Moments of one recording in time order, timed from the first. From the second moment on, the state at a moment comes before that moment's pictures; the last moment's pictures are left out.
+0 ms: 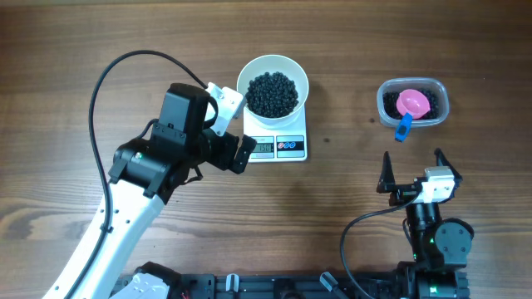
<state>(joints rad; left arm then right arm) -0.39 1.21 1.11 -0.81 0.18 0.06 -0.05 0.02 0.01 0.00 -0.08 -0.08</state>
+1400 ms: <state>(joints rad) -0.10 0.17 0.30 -0.38 0.20 -0.10 -0.05 0.02 0.01 0.00 -0.08 -0.08</state>
